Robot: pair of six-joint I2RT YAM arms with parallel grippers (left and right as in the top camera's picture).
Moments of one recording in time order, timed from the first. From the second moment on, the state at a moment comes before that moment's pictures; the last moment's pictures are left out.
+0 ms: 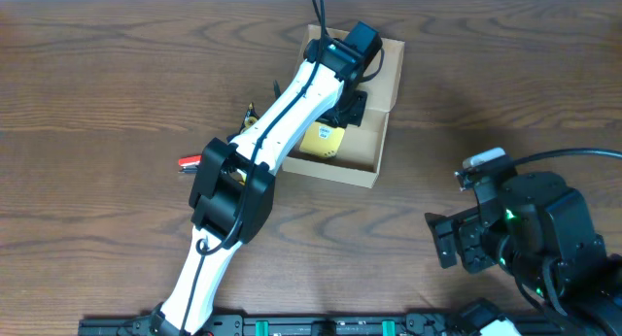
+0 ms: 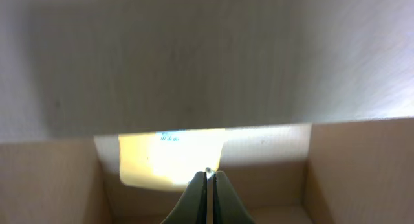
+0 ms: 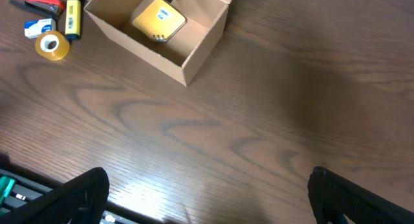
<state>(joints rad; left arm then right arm) -0.62 2.33 2.16 -1.25 0.04 -0.35 0.52 0.88 1.39 -1.43 0.12 0.14</state>
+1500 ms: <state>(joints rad) -0.65 2.13 2.00 -1.12 -0.14 -0.42 0.52 0.88 1.39 -1.43 0.12 0.14</state>
